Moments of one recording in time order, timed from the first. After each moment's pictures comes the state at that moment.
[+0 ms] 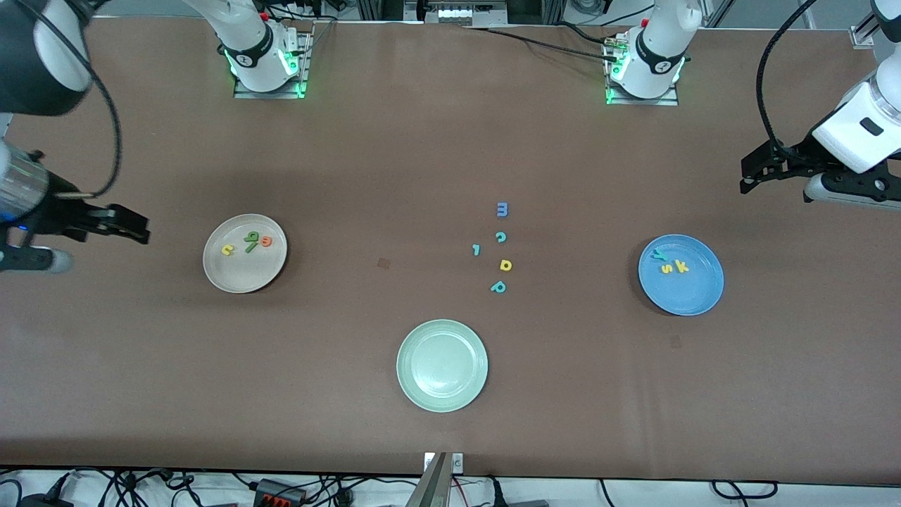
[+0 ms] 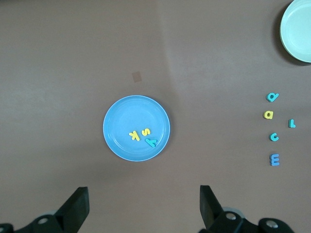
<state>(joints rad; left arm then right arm) -0.01 0.00 -0.04 -1.64 -0.01 1.67 0.08 0.08 0.27 -0.06 -1.32 -0.02 1.60 0.06</state>
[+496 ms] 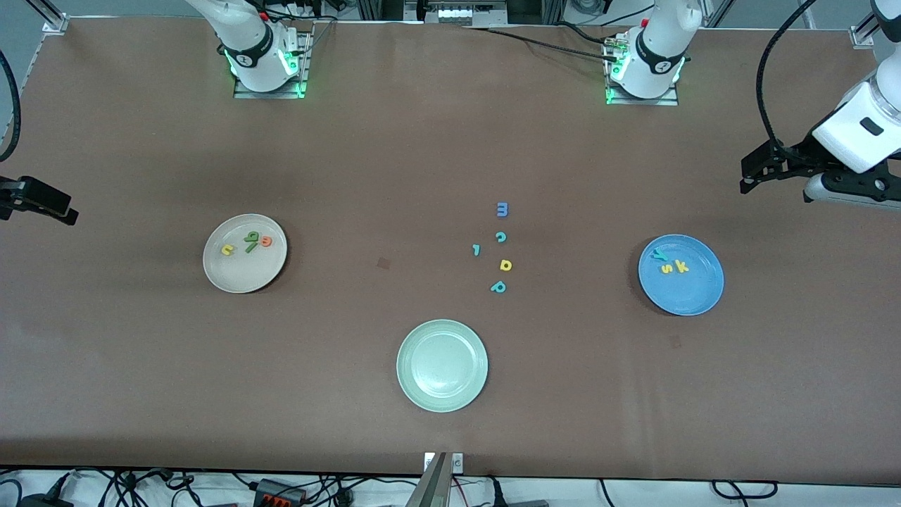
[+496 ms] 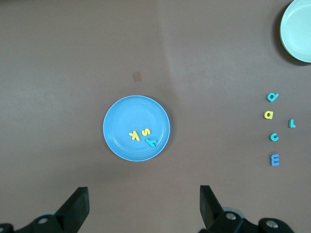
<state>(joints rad) -0.01 0.00 -0.04 -1.64 -0.01 1.67 0.08 -0.03 0.21 -0.04 -1.33 -0.02 1.58 -0.01</state>
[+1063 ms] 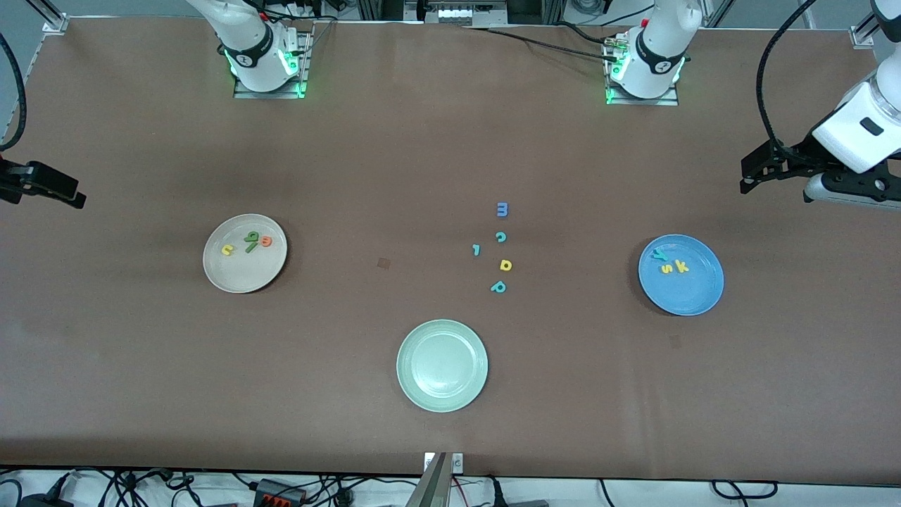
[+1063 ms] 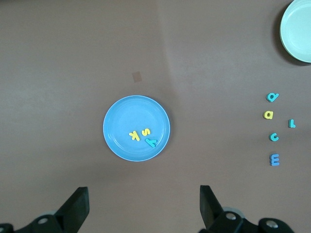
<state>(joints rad) -0.01 0.00 -0.04 -1.64 -0.01 1.67 0.08 -0.06 0.13 -0.01 -1.45 -0.02 1.57 -0.01</state>
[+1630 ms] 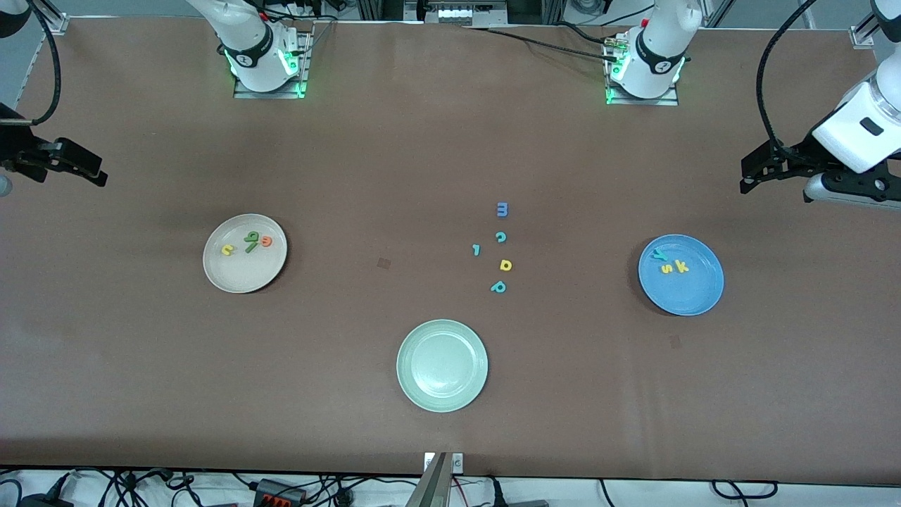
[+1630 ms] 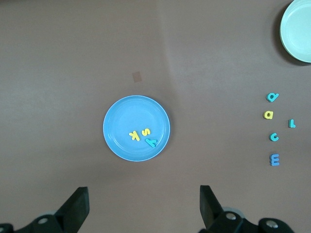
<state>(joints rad) -0.01 0.00 -0.04 -1.64 -0.01 1.67 0.08 -0.06 -0.04 -0.01 -1.72 -0.02 1.67 -0.01</state>
